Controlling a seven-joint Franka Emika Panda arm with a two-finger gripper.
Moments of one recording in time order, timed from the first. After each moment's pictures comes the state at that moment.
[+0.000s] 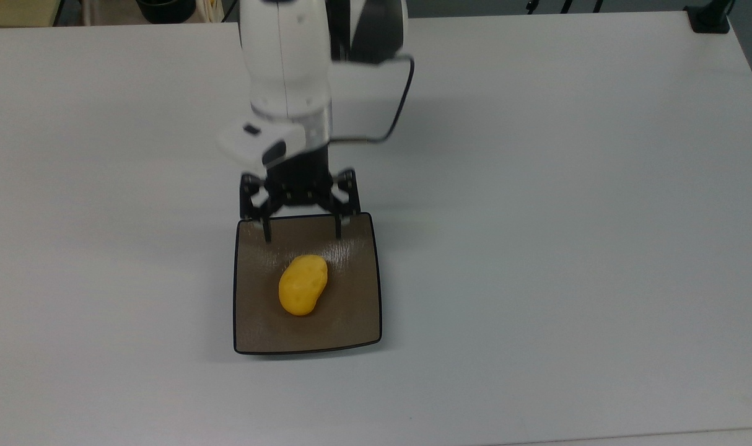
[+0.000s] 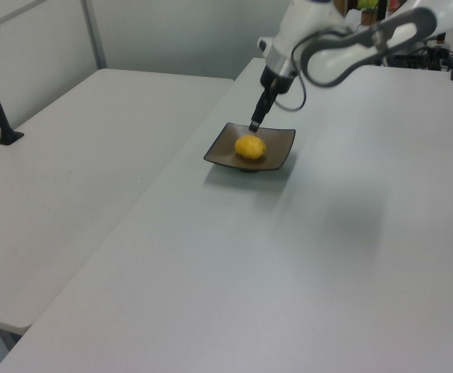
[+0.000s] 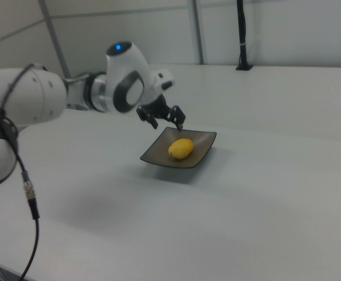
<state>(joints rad) 0.11 0.43 -0.03 -1.57 -0.01 2.40 -0.07</state>
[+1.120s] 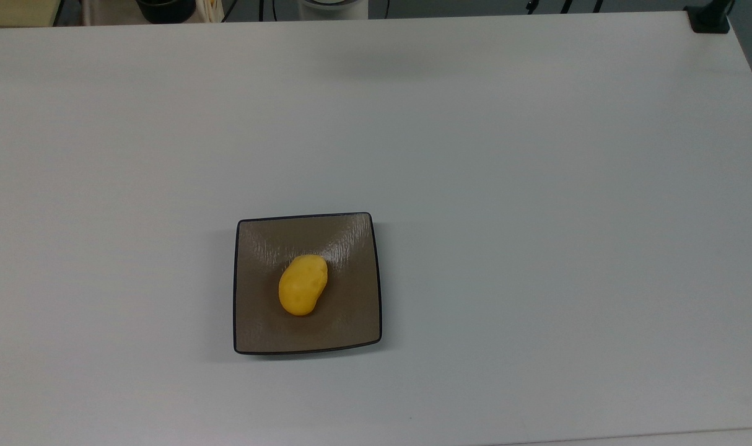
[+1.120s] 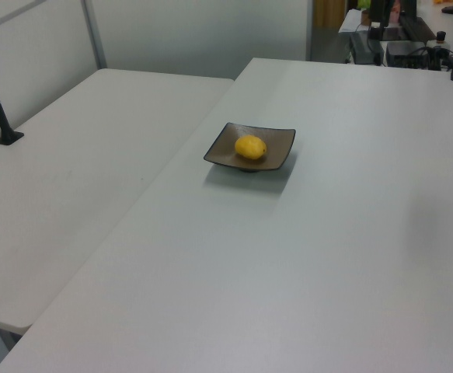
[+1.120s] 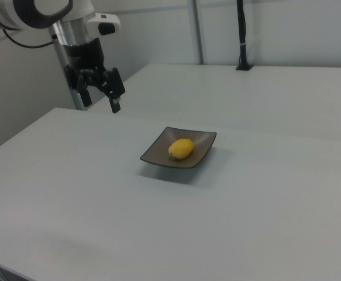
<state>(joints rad) 0.07 -0.12 -0.04 -1.62 0.01 1.53 -0.01</state>
